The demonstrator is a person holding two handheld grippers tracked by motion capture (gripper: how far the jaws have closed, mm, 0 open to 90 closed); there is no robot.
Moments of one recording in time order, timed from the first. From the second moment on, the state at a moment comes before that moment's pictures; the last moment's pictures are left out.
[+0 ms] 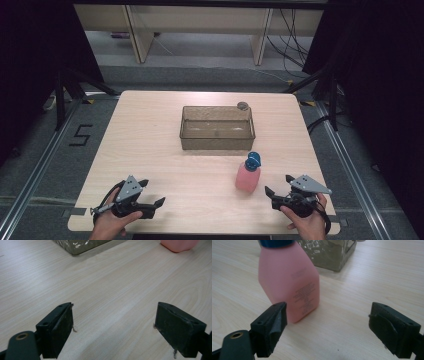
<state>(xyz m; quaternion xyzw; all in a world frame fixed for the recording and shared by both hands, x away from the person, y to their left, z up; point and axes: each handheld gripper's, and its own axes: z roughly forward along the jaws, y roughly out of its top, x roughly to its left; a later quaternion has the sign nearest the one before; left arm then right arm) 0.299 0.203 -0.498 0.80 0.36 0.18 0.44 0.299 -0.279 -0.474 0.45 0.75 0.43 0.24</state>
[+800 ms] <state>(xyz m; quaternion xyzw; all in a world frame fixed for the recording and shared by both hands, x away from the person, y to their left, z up) 0.298 0.203 -0.499 0.80 0.37 0.17 0.44 0.298 -0.277 -0.466 0.43 0.73 0.47 0.25</state>
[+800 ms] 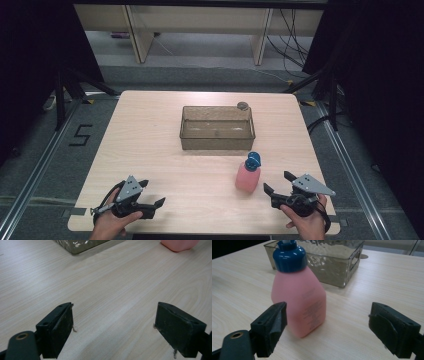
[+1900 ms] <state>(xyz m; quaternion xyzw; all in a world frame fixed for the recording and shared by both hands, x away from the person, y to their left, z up) 0.297 0.203 -0.498 0.80 0.37 0.17 0.44 0.308 -0.252 -0.458 0.38 0.73 0.50 0.26</state>
